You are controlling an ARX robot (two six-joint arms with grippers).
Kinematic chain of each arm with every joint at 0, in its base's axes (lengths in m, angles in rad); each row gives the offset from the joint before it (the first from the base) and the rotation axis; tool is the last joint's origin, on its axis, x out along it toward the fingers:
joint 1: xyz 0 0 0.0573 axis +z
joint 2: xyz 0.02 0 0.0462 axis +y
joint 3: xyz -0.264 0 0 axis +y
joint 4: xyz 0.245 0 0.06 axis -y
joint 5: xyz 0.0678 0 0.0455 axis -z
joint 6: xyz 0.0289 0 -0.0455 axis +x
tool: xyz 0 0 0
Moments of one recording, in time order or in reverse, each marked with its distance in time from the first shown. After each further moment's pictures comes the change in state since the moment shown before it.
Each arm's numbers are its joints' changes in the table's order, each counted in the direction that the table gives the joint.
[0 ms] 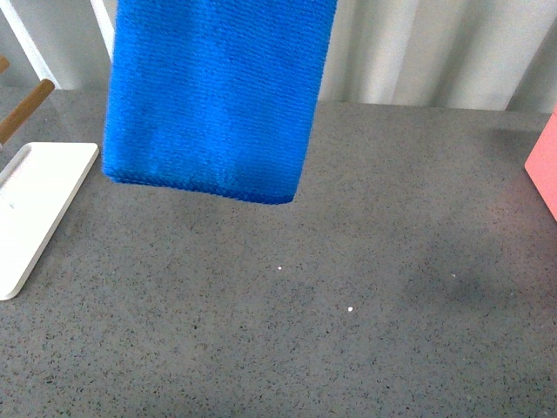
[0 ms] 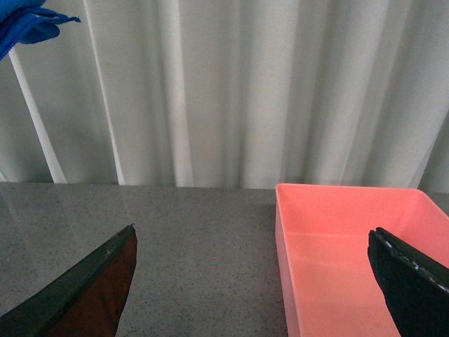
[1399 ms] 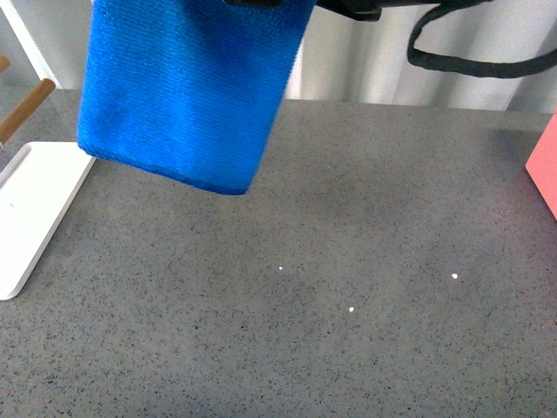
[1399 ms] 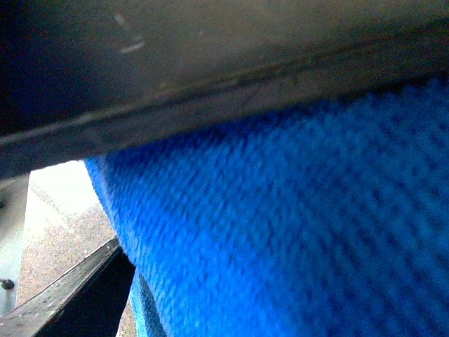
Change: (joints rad) left arm -0.008 0.006 0.000 0.001 -0.008 -0.019; right arm 0.441 1.752 -0.915 0.602 -0.652 0.171
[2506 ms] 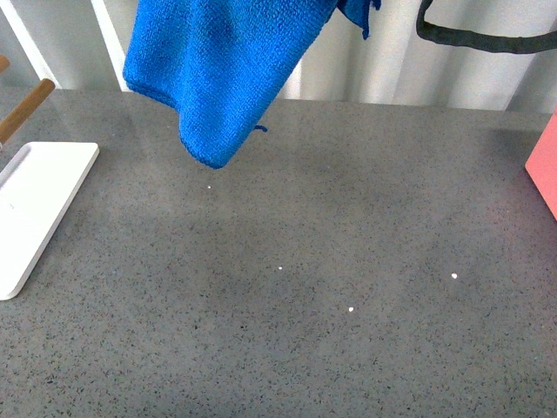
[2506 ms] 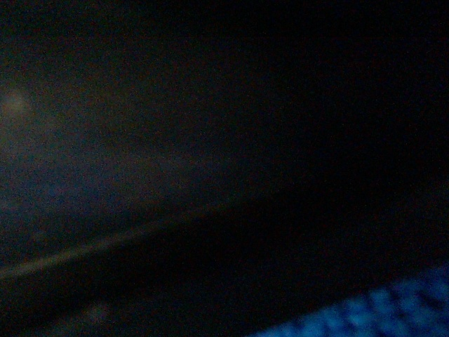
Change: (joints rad) left arm 0.003 0.000 -0.002 0.003 -0.003 -0.004; right arm 0.009 -0.043 0.010 -0.002 0.082 0.076
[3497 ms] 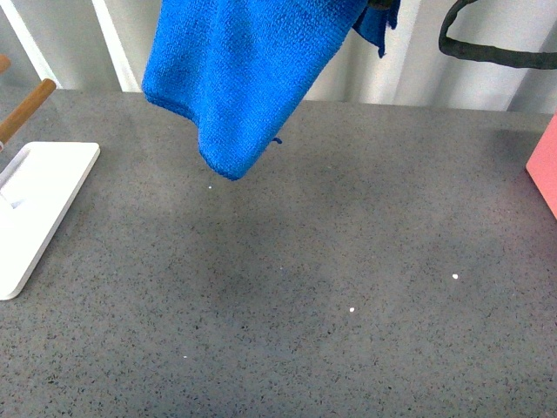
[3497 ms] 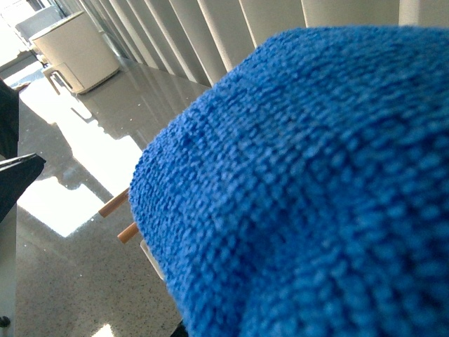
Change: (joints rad) left arm 0.207 -0.567 0.882 0.530 -0.549 0.265; right arm -0.030 -0.021 0.035 -0.008 -0.011 0.000
